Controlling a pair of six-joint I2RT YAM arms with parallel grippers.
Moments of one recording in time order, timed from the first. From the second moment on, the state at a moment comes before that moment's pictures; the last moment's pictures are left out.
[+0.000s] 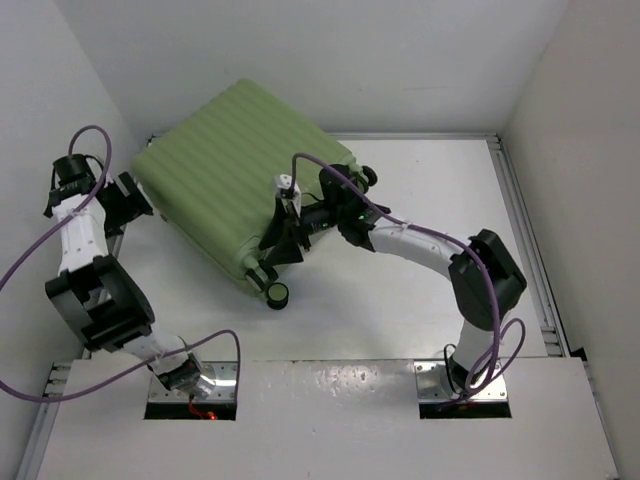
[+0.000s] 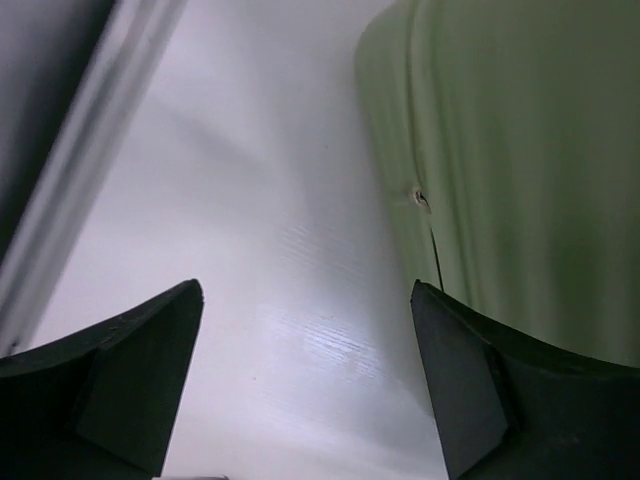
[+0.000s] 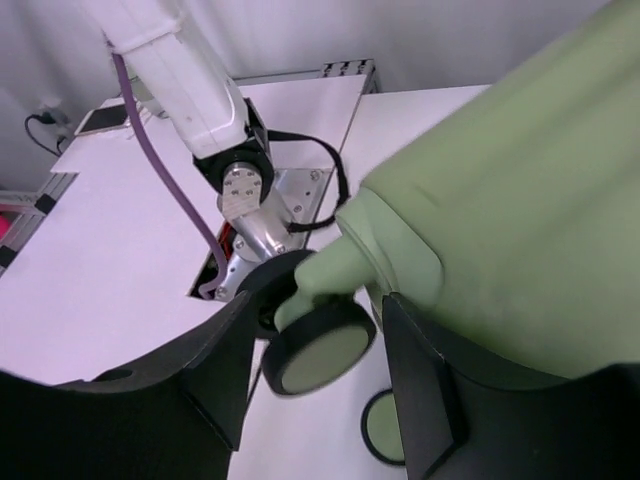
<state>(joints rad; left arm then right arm) 0.54 1.50 1.35 -0.76 0.15 -0.14 0.77 1.81 1.26 0.30 -1.11 0.06</state>
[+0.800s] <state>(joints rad) 0.18 2.28 2.18 -0.63 0.22 -0.23 0.47 1.55 1.02 0.12 -0.86 -0.02</state>
